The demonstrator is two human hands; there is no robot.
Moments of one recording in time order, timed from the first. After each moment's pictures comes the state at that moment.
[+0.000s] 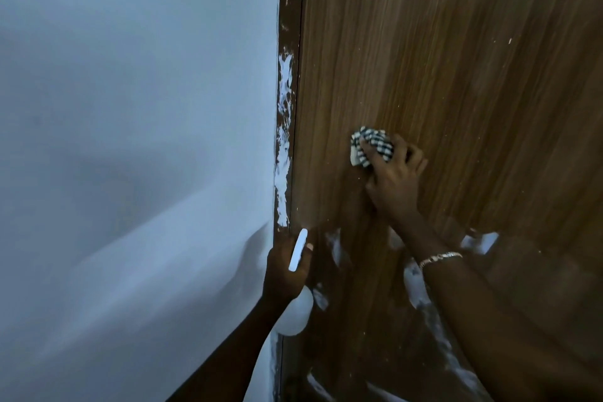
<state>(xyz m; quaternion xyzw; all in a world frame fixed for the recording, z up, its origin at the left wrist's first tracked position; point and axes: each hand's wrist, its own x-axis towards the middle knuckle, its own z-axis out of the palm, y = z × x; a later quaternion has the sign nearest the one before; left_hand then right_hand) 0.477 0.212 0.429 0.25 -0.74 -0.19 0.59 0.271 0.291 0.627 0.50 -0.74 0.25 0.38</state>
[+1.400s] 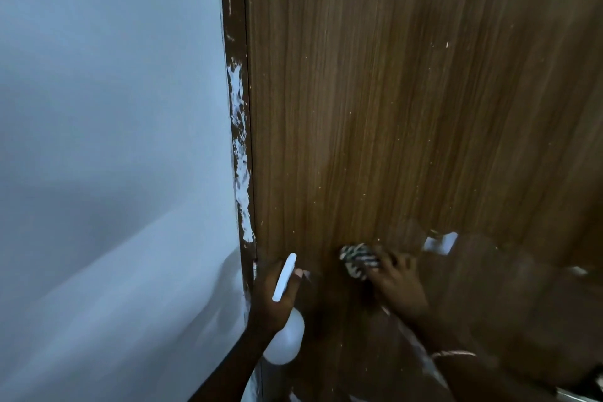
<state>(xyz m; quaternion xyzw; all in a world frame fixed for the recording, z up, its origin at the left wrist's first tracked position) 0.439 0.249 0.416 0.28 -0.76 -0.29 0.50 0.198 0.393 0.460 0.60 -0.74 0.10 0.29</state>
